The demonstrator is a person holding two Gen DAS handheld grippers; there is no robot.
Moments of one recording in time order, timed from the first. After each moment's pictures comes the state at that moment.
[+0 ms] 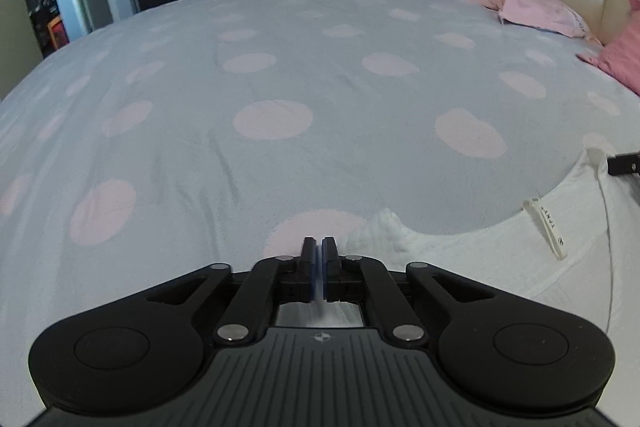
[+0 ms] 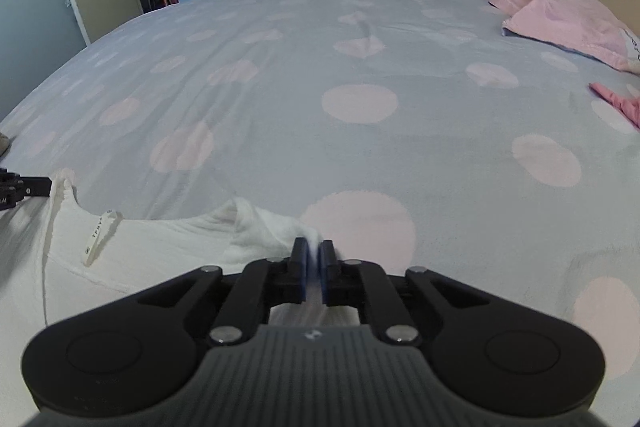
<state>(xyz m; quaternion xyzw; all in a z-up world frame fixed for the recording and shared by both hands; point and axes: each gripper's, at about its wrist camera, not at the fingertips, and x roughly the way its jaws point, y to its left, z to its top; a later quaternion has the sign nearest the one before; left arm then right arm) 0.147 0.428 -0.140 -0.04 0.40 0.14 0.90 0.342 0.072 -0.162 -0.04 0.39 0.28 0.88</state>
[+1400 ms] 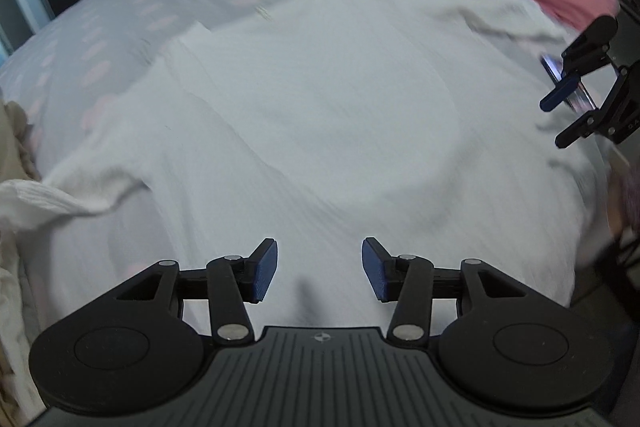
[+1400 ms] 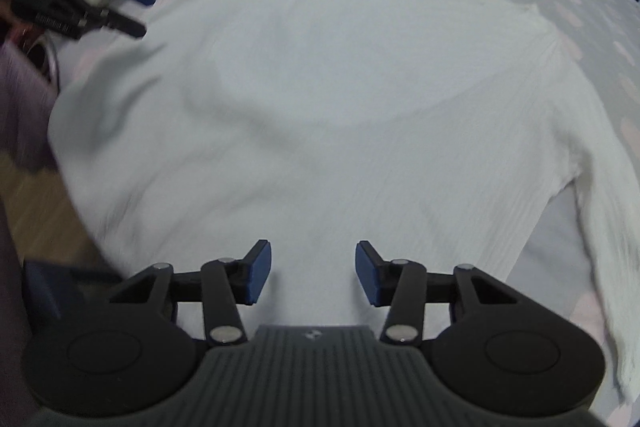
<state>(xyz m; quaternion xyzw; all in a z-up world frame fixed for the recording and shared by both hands) -0.199 0.230 -0.073 0.06 0.49 -0.03 0.87 -0.050 -0.030 -0.113 -0.29 0.47 0.48 0.68</state>
